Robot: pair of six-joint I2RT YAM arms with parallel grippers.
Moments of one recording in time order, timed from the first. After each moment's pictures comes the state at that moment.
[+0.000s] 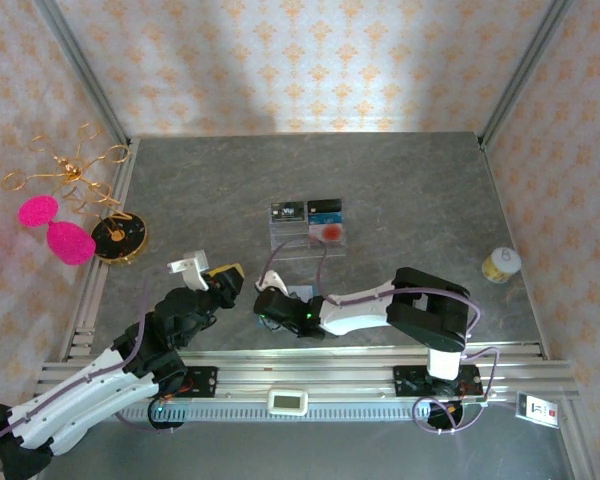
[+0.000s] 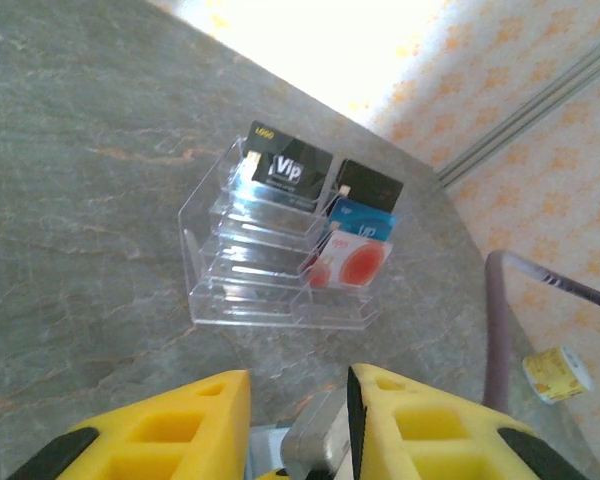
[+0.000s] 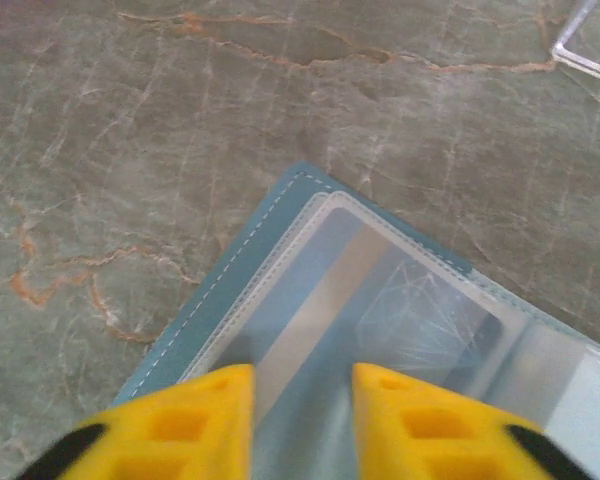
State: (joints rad) left arm -0.82 0.37 0.28 -0.21 -0.40 -0.81; right arm 1.26 1.84 0.93 0.00 0.37 0.51
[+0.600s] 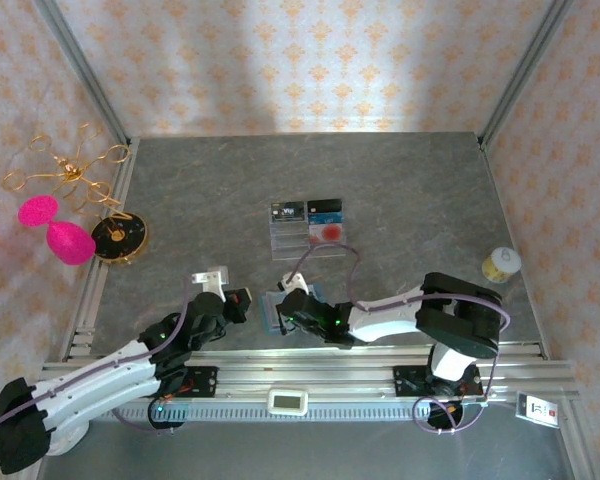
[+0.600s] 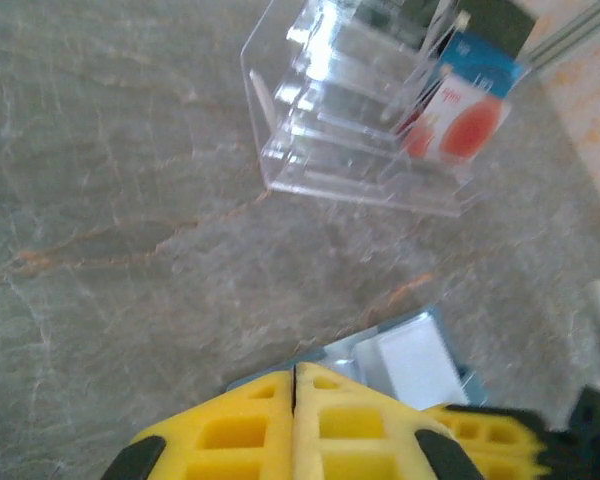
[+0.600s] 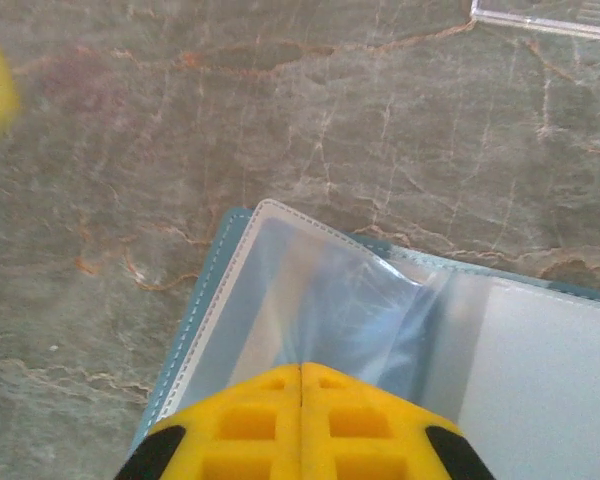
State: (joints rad) left arm -0.82 0.60 0.12 -0.06 -0.28 -0.88; right arm 1.23 1.65 0.67 0.24 0.27 0.65
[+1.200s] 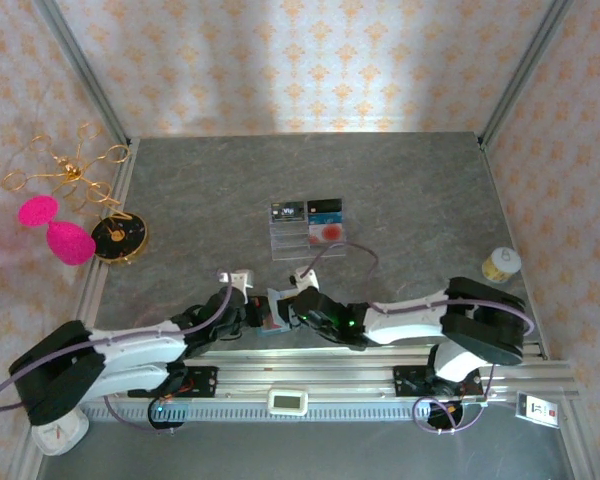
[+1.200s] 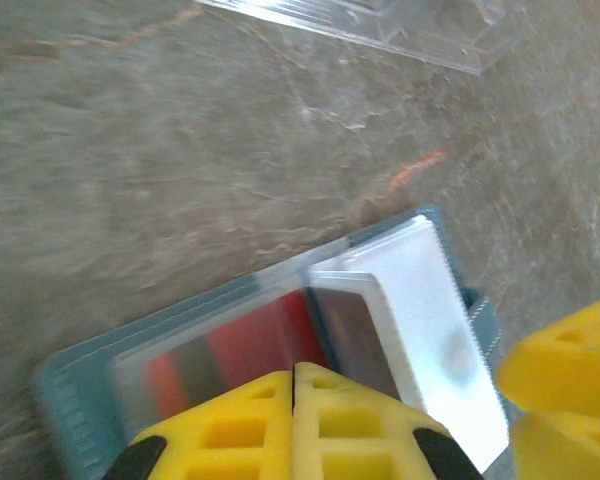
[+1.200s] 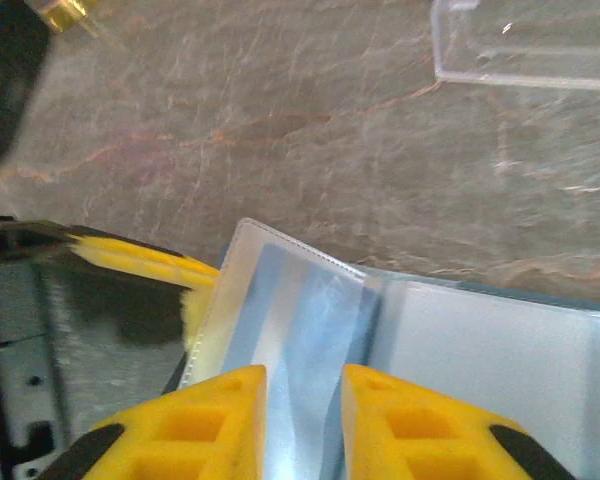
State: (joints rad) left arm -0.82 1.10 0.16 0.31 -0.07 -0.88; right arm 1.23 1.49 0.59 0.28 0.30 0.74
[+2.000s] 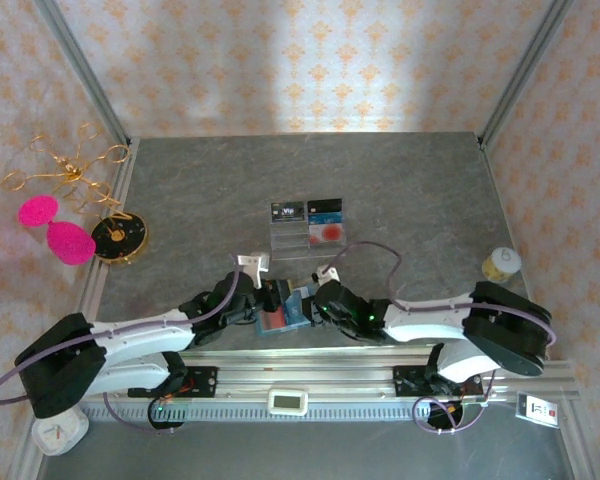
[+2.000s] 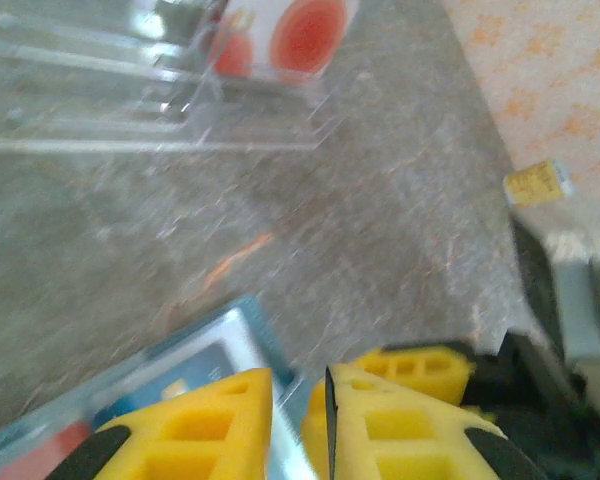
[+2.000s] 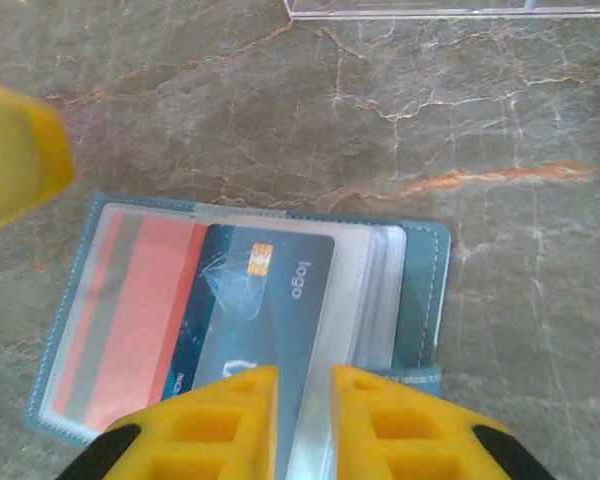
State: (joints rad) left arm -0.84 1.11 0.27 0.35 -0.03 -0.86; right arm 1.10 1.42 0.49 0.19 0.18 0.71
